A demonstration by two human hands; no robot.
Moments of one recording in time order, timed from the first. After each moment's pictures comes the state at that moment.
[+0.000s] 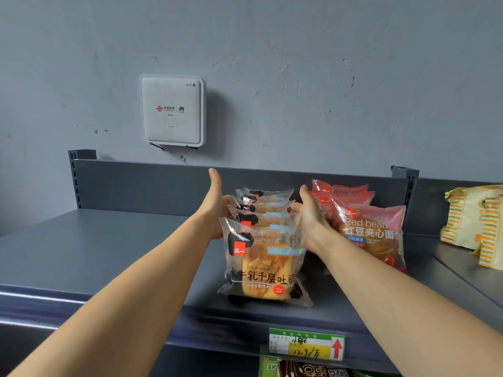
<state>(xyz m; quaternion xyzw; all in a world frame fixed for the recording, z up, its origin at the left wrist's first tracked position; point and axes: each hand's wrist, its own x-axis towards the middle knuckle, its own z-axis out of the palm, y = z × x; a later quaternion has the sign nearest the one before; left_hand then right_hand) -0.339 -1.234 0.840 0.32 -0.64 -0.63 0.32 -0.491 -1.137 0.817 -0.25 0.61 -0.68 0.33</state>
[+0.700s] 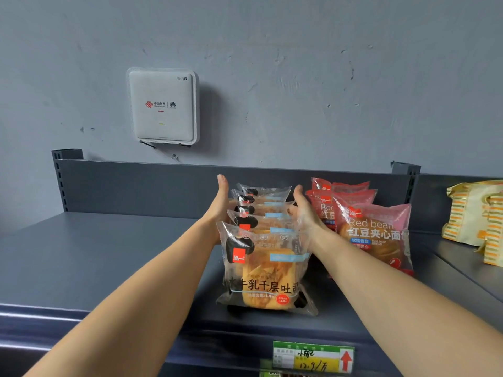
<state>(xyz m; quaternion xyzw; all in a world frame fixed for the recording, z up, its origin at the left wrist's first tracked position) -0.363 -1.255 0.827 0.29 -0.61 -0.69 0.26 -0.494 -1.146 0.816 -0.23 0.55 -0.68 0.41</state>
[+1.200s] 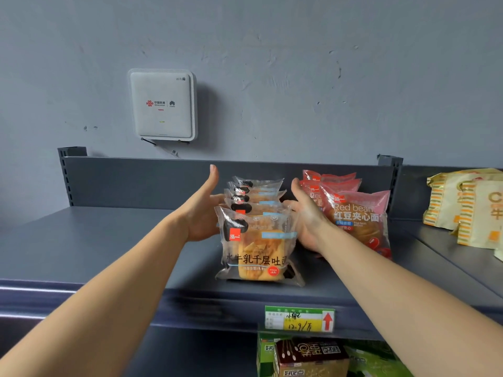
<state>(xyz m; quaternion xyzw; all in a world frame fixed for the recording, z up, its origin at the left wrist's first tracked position) -0.311 -1.239 0.826 0.19 -0.64 -0.73 0.17 -0.480 -1.105 0.808 -0.32 0.59 -0.64 0.37</state>
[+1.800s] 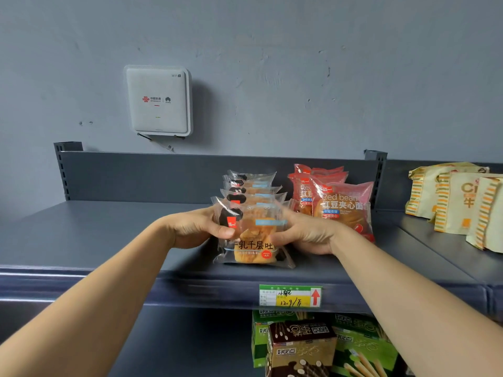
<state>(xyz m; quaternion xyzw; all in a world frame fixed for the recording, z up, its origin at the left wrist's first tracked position) -0.286 -1.234 0.801 0.01 -0.81 -0.59 0.01 -0.465 -1.060 0.800 -0.56 0.55 -0.45 0.43</state>
